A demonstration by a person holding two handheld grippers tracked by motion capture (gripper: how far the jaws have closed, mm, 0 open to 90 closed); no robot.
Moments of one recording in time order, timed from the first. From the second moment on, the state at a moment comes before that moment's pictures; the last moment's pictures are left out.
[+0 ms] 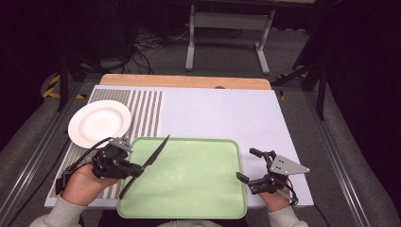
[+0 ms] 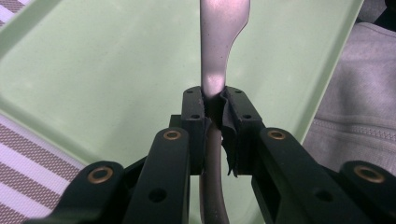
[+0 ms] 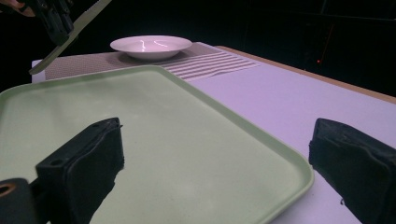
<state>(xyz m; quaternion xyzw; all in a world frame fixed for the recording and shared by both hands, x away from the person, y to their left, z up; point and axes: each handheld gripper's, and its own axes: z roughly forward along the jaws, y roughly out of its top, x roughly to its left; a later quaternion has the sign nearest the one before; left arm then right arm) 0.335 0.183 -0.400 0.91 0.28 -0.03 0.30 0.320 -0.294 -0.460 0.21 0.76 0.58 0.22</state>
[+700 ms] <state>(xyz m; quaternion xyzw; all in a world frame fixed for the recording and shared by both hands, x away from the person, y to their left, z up) 0.333 0.158 -0.415 0.91 0.32 -0.05 0.26 0.321 -0.295 -0.461 0.21 0.75 0.59 0.21</state>
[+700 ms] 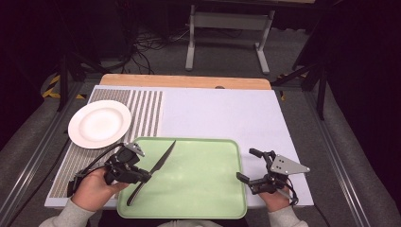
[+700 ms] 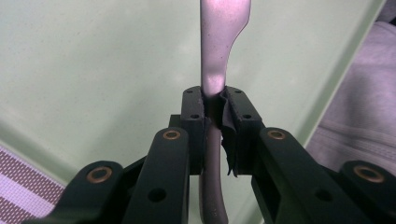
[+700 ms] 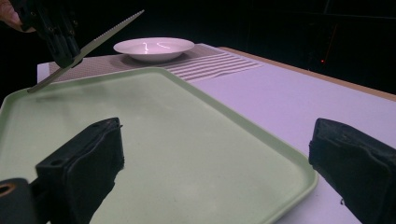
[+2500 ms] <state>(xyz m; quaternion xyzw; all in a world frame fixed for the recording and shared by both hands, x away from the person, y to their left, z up) 0.350 0.144 -0.456 0.91 0.36 -0.06 0.18 0.321 -0.295 -0.461 0.21 0.75 0.59 0.21</state>
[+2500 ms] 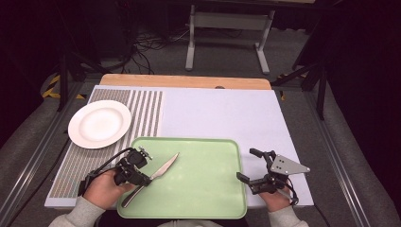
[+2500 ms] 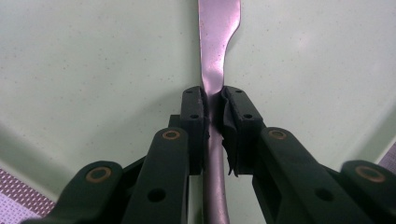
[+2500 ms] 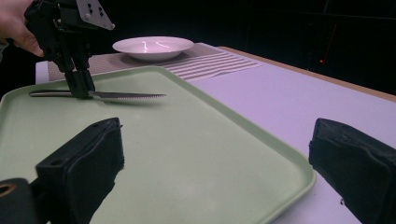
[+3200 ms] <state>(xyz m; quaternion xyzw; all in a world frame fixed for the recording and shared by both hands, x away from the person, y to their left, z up) 0.349 0.145 -0.450 0.91 0.32 -0.02 0.25 0.321 -0.296 -0.461 0.21 0.76 0.58 0.21</state>
